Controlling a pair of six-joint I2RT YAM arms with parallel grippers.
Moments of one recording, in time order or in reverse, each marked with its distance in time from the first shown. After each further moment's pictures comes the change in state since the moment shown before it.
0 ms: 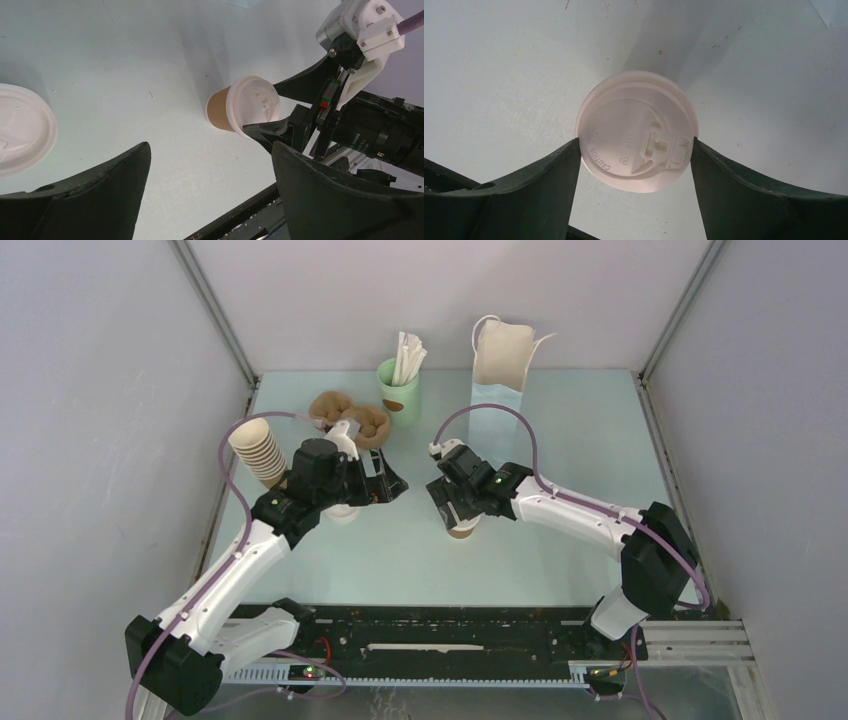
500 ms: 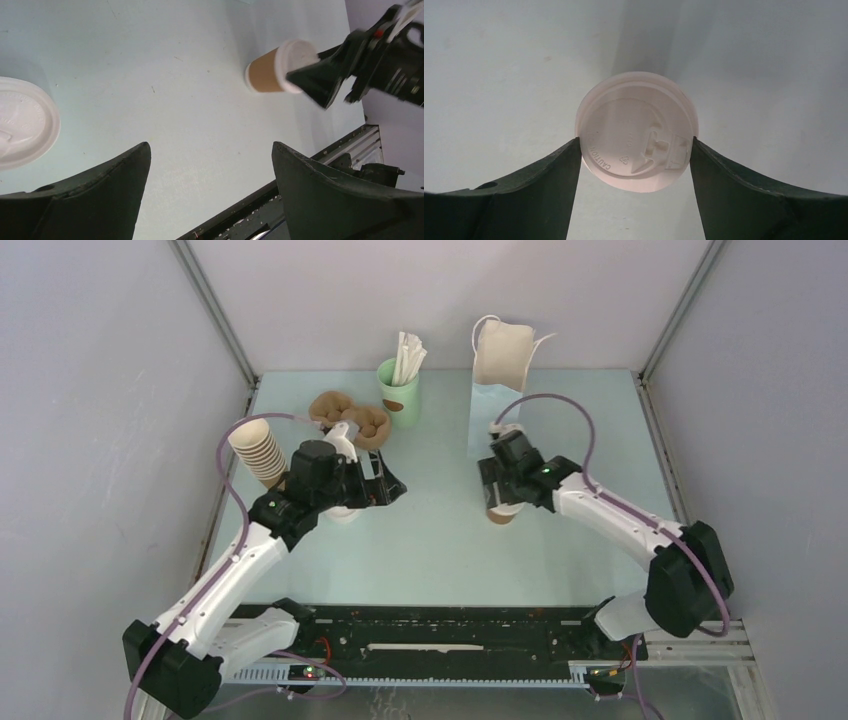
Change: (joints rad) left arm 0.000 -0.016 0.000 -0.027 0.000 0.008; right arm -0.195 -0.130 -0.125 0.011 0.045 0.047
